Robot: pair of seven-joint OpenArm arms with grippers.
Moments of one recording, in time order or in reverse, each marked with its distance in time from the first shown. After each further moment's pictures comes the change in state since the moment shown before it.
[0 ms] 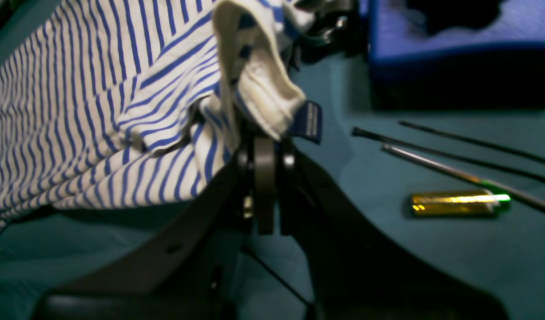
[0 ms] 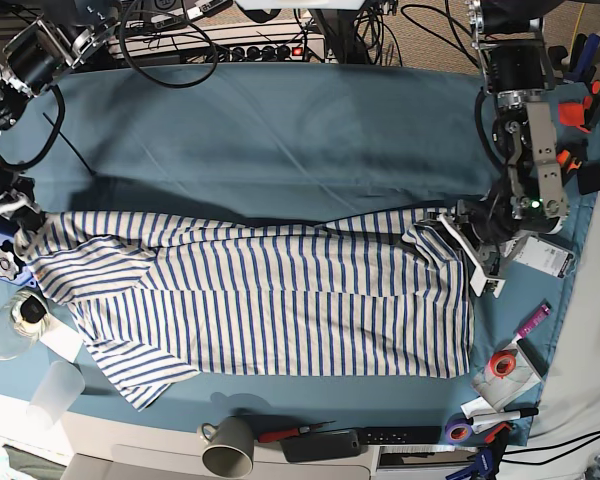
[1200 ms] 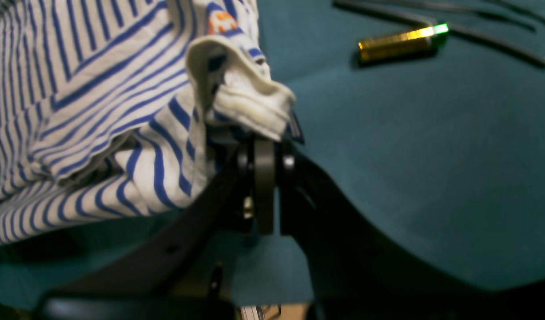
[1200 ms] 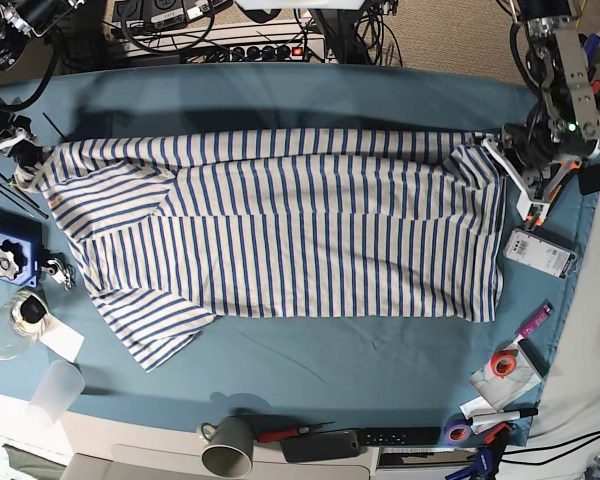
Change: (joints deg) left arm 19.2 -4.9 -8.6 12.2 -1.2 -0.3 1.3; right arm -17.6 -0.6 5.2 9.8 6.1 -0.2 -4.7
